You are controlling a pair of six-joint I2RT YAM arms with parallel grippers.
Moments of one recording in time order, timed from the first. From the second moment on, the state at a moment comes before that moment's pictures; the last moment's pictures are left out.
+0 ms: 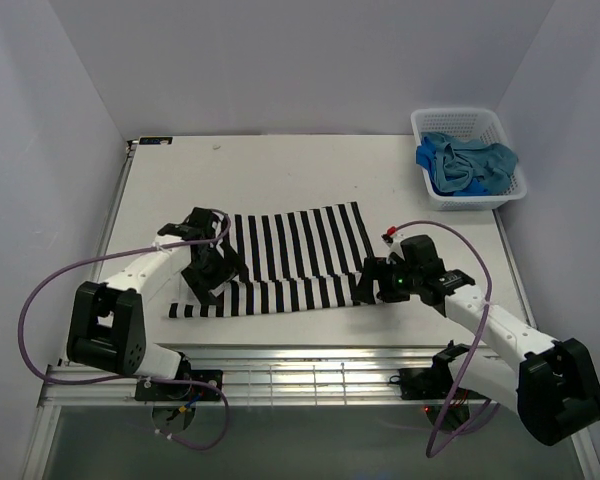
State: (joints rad) left arm -0.26 1.43 0.83 -0.84 0.17 -0.88; right arm 0.44 1.06 0.48 -0.30 -0.38 0.39
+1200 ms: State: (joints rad) left arm -0.16 2.33 1.97 -0.95 -0.17 -0.60; right arm 0.37 1.79 1.35 -0.38 -0.24 0.24
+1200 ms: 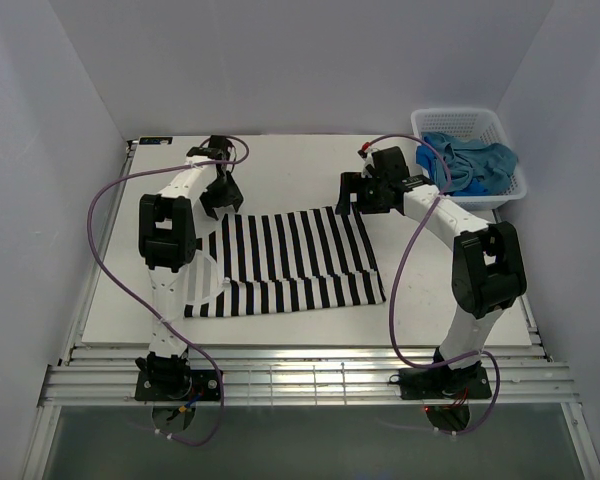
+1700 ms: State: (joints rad) left arm -0.15 2.34 1.97 -0.94 -0.17 -0.60; right arm 0.35 1.84 1.38 -0.39 -0.23 0.23
